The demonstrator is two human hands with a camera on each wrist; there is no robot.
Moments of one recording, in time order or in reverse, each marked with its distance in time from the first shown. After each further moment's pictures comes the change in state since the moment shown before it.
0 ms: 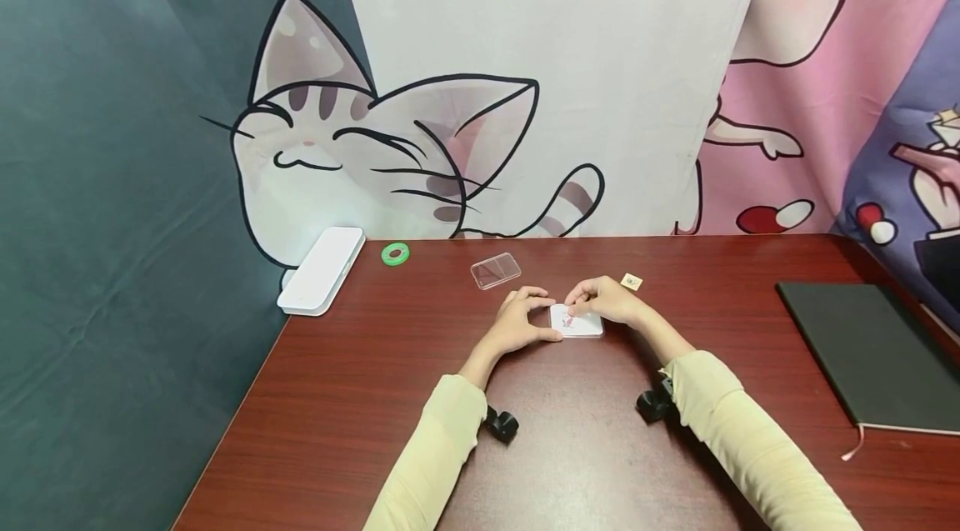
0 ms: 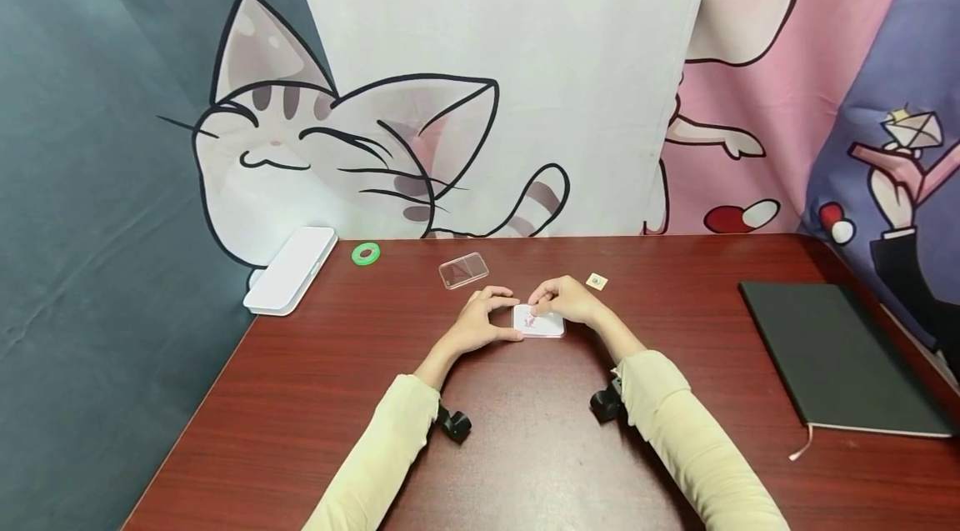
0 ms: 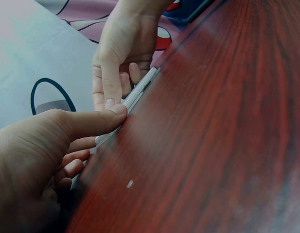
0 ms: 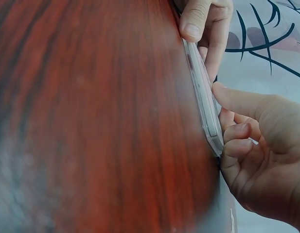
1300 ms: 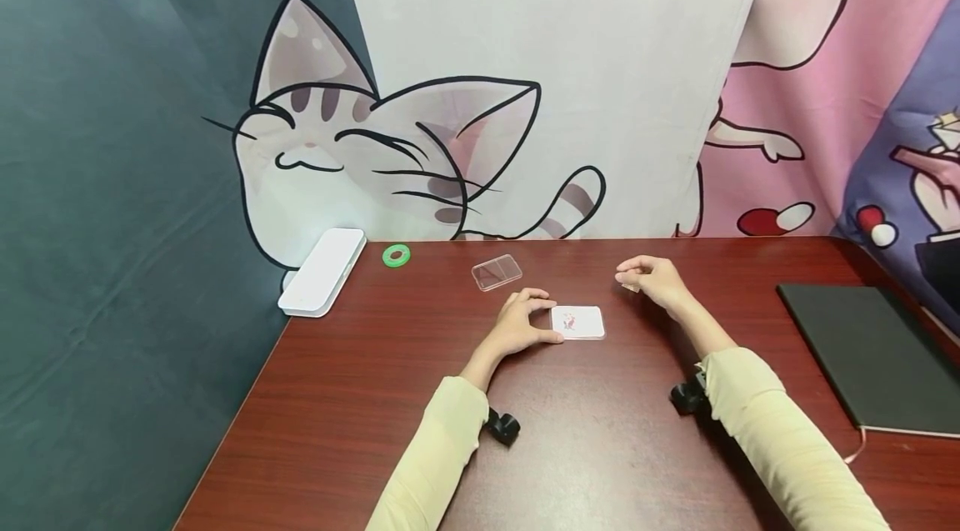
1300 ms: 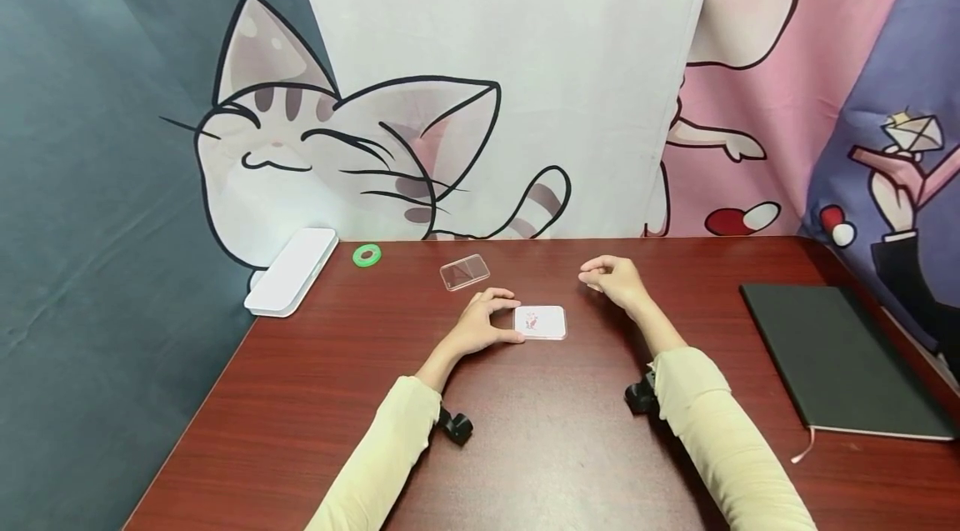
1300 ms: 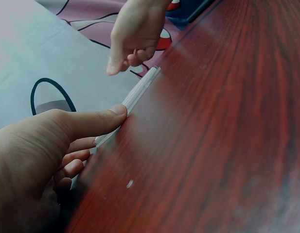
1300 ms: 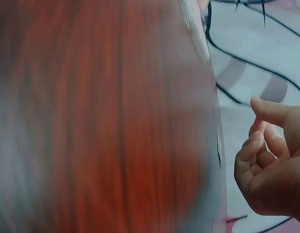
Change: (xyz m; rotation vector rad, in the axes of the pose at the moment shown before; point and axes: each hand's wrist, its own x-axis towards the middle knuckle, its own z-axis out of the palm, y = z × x) left_hand 0.000 0.001 0.000 -0.017 0.000 -0.009; right_hand -0.018 0.026 -0.052 0.146 0.353 0.103
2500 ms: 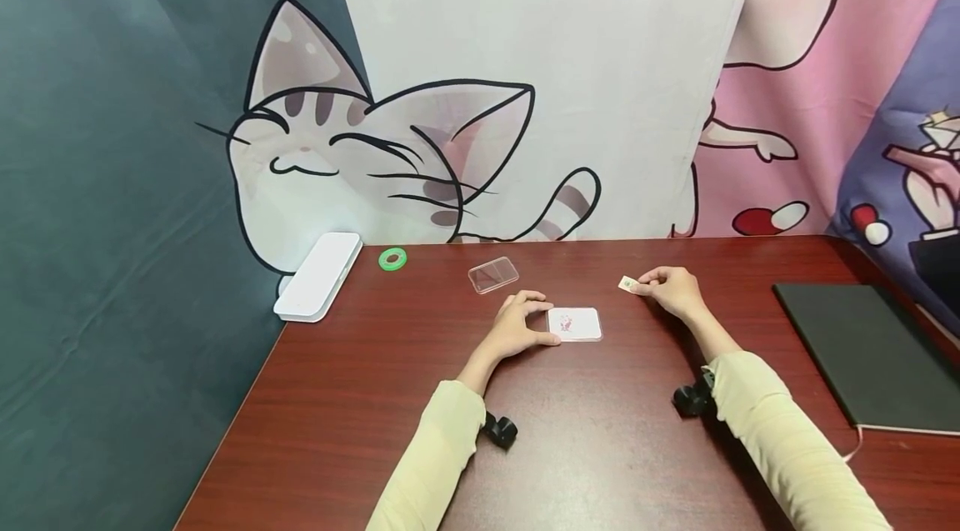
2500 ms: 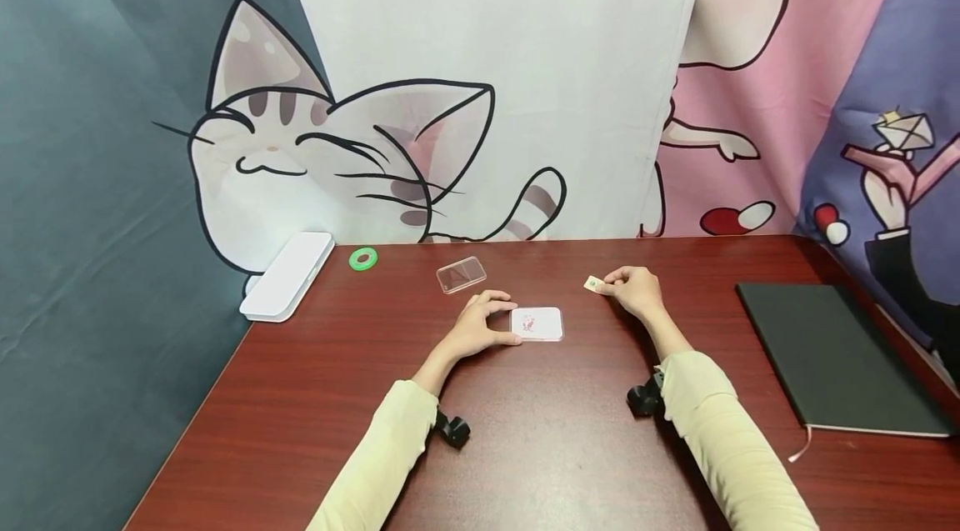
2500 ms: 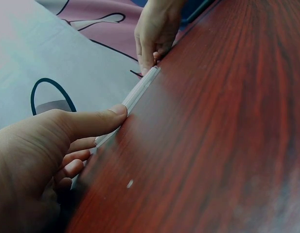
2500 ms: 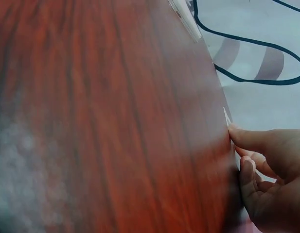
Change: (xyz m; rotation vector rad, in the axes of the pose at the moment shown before) left_hand 0.000 -0.001 0.000 -0.011 0.009 0.009; right_hand -0.006 0.028 -0.016 -0.380 0.163 -0.003
